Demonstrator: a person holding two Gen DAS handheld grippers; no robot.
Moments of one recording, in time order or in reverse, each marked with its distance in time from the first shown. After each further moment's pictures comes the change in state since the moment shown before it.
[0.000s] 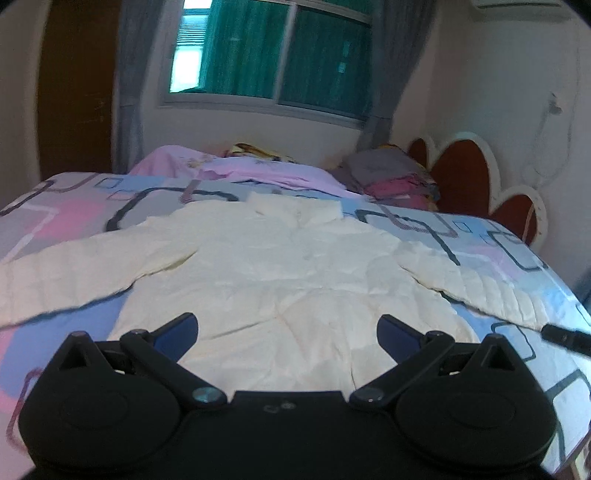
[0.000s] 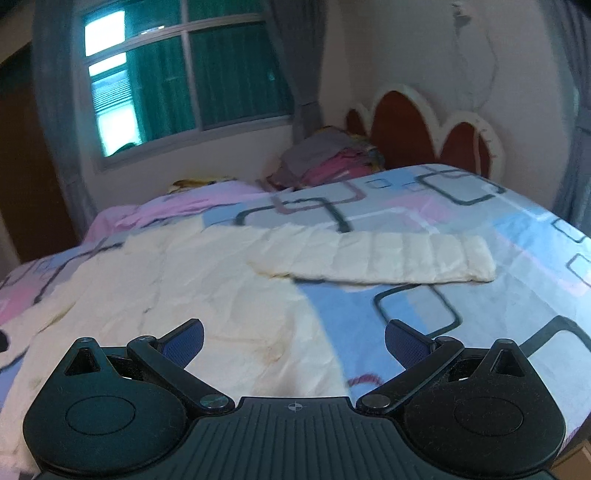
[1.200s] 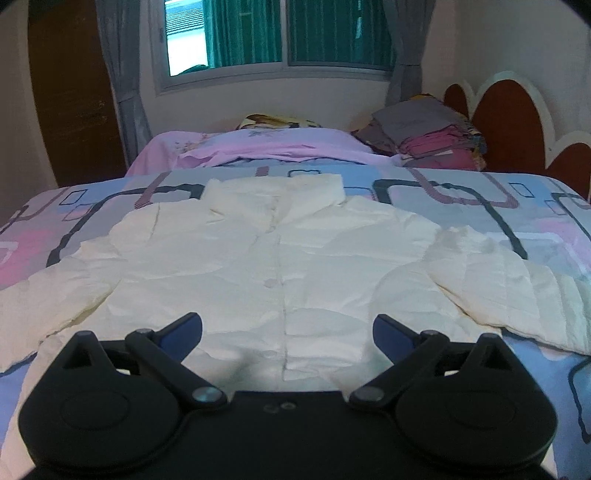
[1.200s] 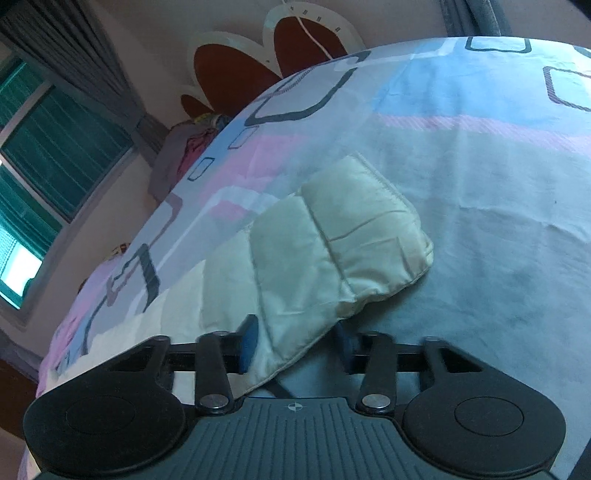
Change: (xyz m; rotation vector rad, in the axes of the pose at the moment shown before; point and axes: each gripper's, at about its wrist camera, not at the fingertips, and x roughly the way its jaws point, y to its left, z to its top) left arm 0.188 -0.105 0.055 0.065 0.126 0.204; right arm 0.217 -0.270 0.031 0.639 0.111 -0.099
